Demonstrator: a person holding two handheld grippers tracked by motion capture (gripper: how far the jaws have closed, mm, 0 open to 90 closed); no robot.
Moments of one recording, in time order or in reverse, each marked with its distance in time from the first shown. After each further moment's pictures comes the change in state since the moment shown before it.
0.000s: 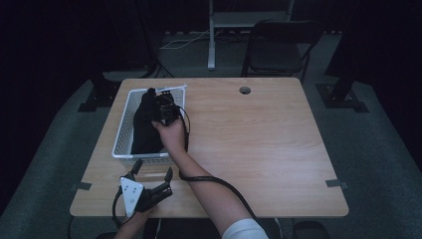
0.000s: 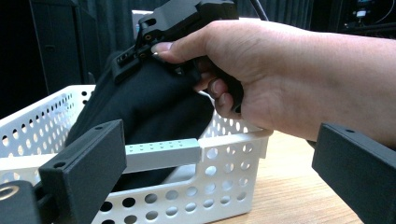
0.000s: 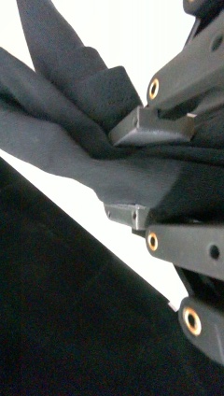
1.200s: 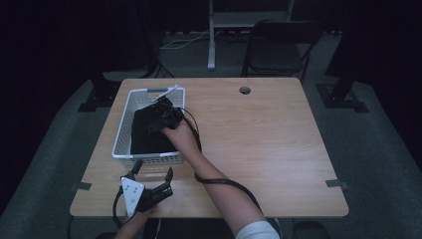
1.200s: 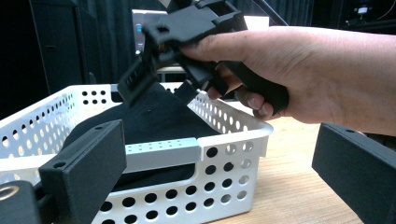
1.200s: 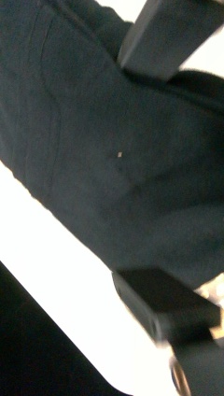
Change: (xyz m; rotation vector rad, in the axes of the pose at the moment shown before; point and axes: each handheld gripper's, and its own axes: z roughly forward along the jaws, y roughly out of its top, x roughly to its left) left arm -0.001 0.000 0.001 0.004 0.004 0.008; right arm -0.005 -0.006 0.000 0.253 -0.078 -0.203
